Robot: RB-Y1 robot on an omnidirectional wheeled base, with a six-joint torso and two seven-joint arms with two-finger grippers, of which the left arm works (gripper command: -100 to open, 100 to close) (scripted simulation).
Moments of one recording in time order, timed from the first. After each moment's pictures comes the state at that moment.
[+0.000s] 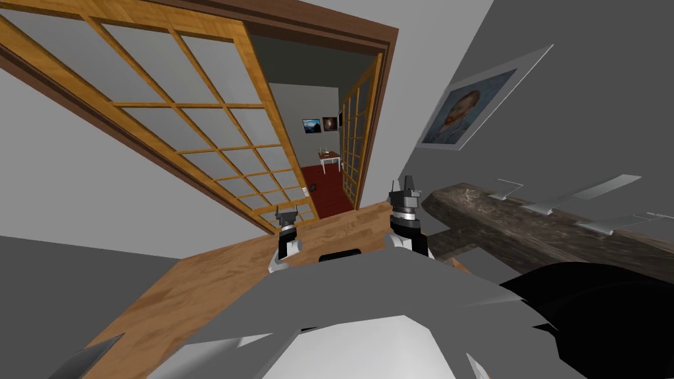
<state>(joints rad) 0.09 0.08 0.11 -1.35 0.19 -0.74 0.79</state>
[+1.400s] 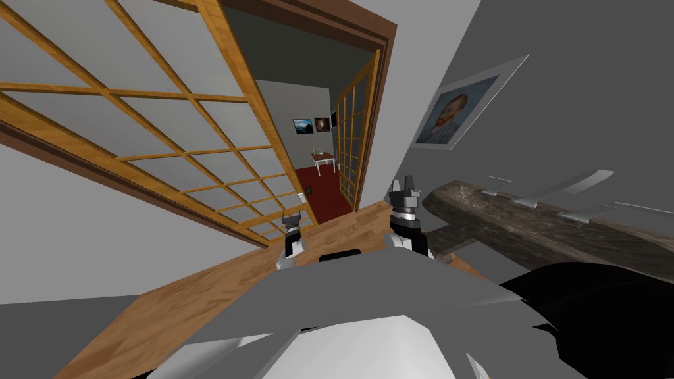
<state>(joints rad) -0.07 0.07 0.16 -0.96 0.23 -0.82 1.03</state>
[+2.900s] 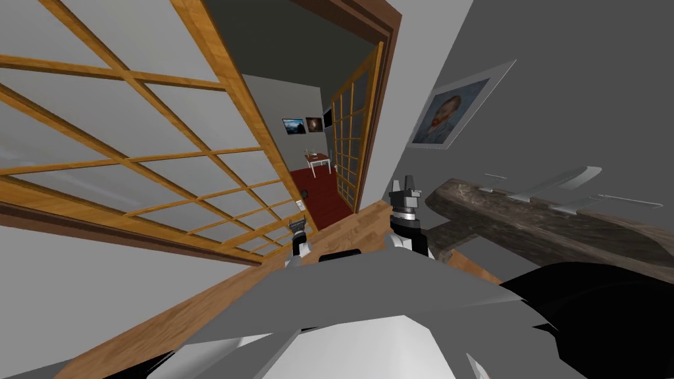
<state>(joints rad) -0.22 0.03 0.22 -0.57 0.26 -0.90 1.26</state>
